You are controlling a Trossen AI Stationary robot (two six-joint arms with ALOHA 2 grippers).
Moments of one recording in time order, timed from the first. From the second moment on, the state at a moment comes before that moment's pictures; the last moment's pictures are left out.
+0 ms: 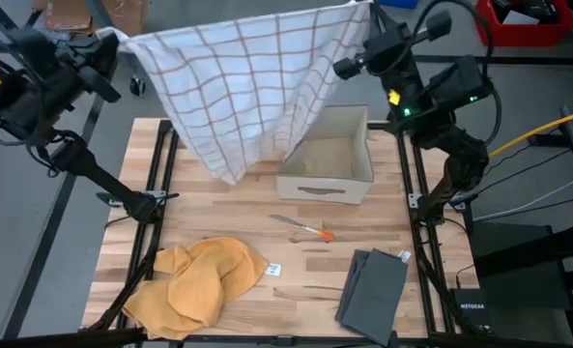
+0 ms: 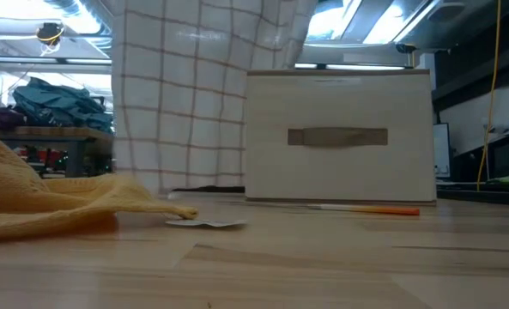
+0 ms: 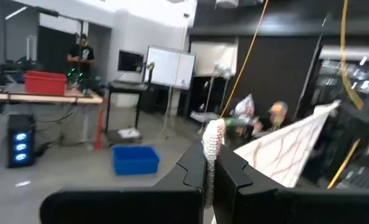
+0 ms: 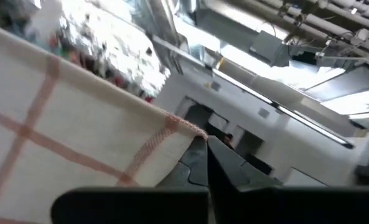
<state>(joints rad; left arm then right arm) -0.50 1.12 2.05 -0.07 -1.40 0.59 0.01 1.71 2.36 0.24 1.07 -1.36</state>
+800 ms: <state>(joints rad) -0.47 1.18 2.03 -0.04 -1.35 0.63 0.01 1.59 2.35 0.05 1.26 -1.42</state>
